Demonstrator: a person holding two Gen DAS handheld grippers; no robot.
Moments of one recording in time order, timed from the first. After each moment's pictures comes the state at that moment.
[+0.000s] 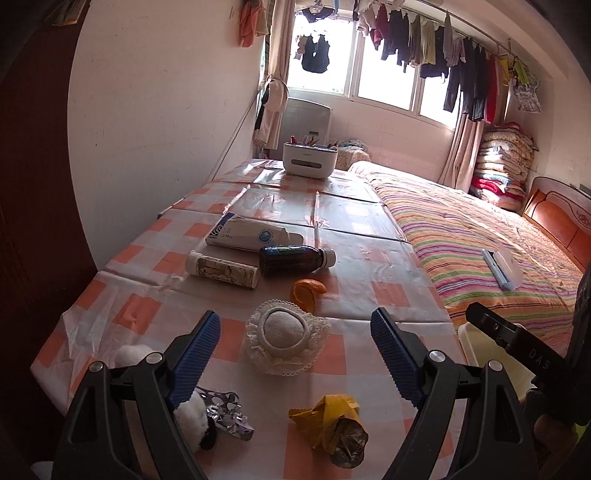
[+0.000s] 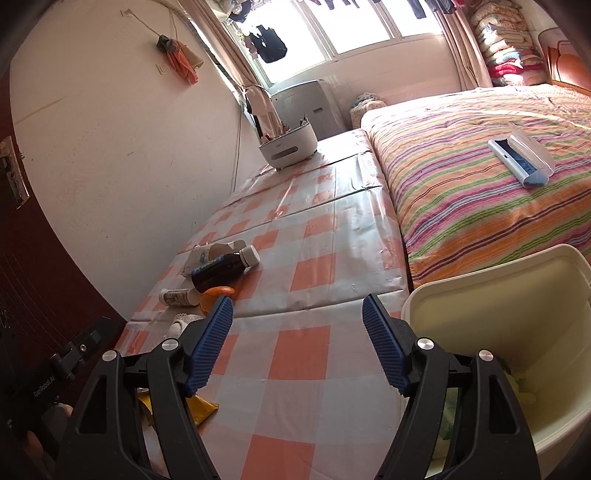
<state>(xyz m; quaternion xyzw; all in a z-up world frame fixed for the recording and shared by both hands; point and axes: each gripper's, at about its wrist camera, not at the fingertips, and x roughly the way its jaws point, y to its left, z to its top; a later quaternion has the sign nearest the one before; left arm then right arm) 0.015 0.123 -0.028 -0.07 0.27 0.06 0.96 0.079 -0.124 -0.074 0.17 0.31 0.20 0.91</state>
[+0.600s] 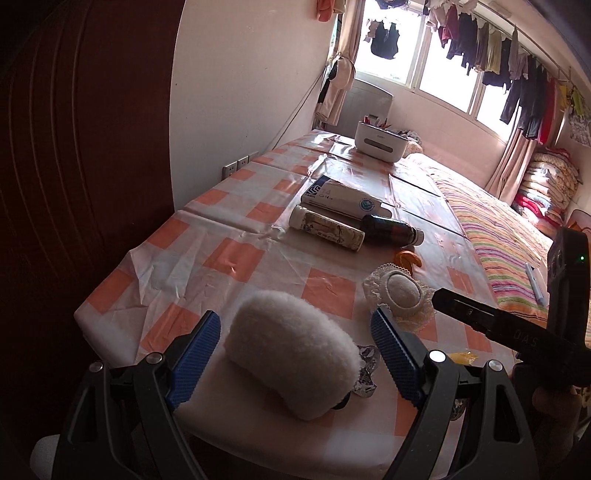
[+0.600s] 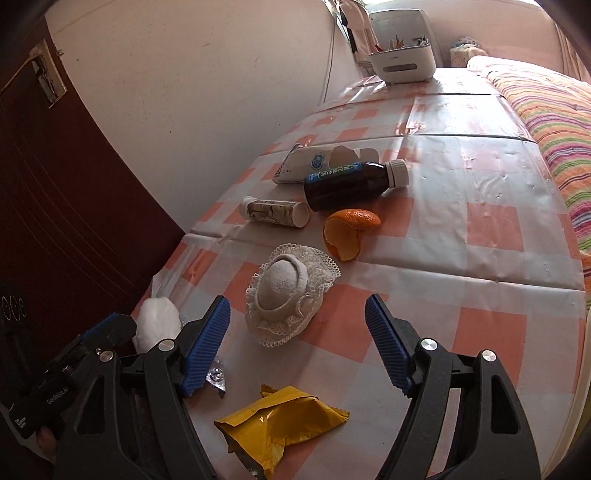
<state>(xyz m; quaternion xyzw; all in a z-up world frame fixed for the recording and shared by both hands) -0.021 0.212 -0.058 -0.14 0.33 0.13 0.93 0.115 0.020 -0.096 0.07 0.43 0.35 0.83</state>
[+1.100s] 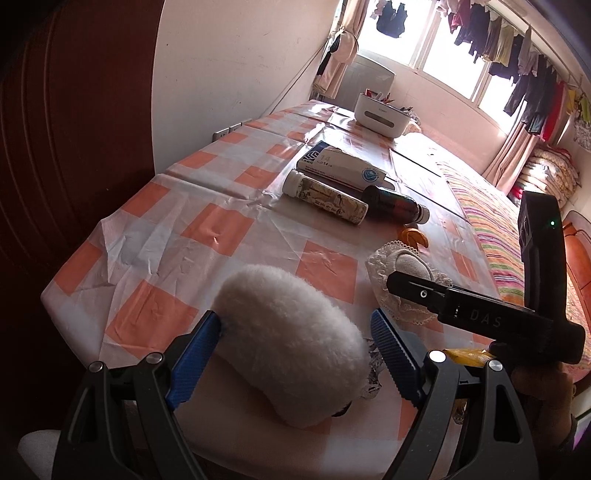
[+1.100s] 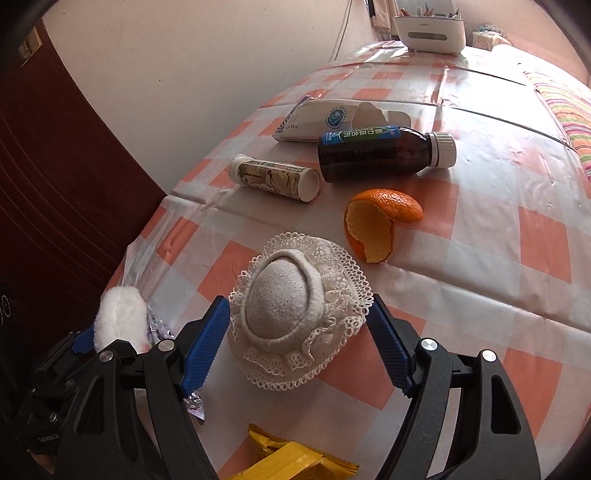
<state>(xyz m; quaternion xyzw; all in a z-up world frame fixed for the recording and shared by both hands) 0.003 0.219 -0.084 -0.17 0.37 0.11 0.91 0.145 0.064 -0.121 0.01 0.48 0.36 0.80</state>
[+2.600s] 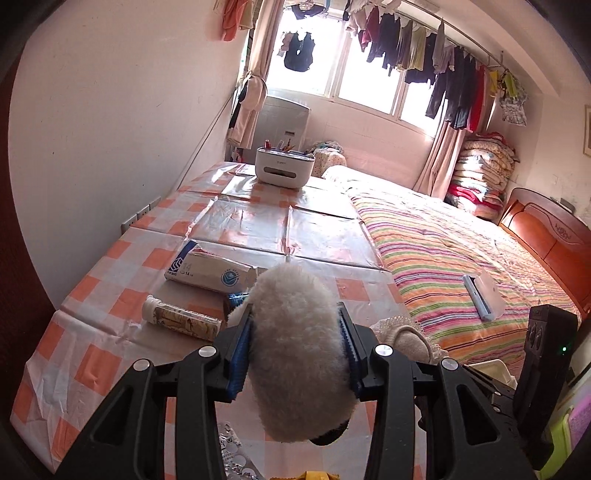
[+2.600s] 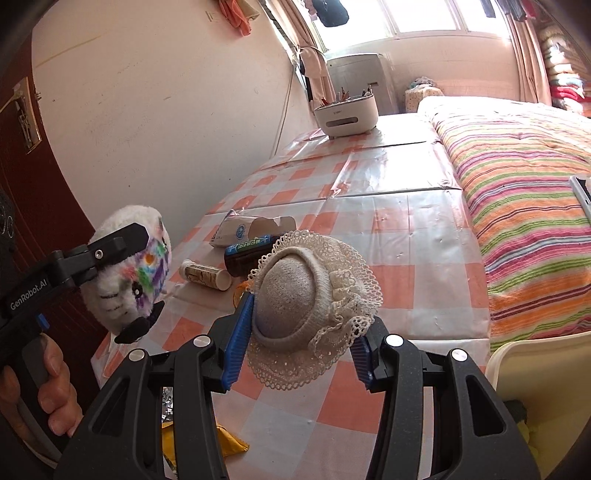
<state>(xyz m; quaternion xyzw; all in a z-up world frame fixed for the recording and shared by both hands) 0.091 0.126 0.000 -0.10 0.28 -0.02 0.96 0.132 -0.068 -0.068 0.10 0.35 0.26 0.90</state>
